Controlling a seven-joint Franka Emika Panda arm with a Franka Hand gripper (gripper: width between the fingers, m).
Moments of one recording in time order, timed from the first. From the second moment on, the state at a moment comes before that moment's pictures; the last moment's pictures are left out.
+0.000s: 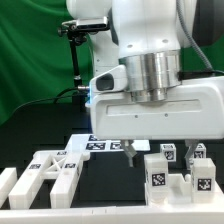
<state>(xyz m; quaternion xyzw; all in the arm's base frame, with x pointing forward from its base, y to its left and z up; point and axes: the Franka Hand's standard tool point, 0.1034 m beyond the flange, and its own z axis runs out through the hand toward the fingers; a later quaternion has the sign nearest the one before) 0.650 0.051 0.084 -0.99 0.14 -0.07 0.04</state>
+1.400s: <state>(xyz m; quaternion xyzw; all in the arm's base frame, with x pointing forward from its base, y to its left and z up) 0.641 0.046 0.081 -0.71 0.69 -0.01 0.11</state>
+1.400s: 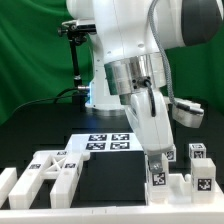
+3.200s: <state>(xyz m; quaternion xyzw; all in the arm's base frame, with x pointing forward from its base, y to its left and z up) 0.646 0.052 0.076 -0.90 0.42 -0.05 0.07</state>
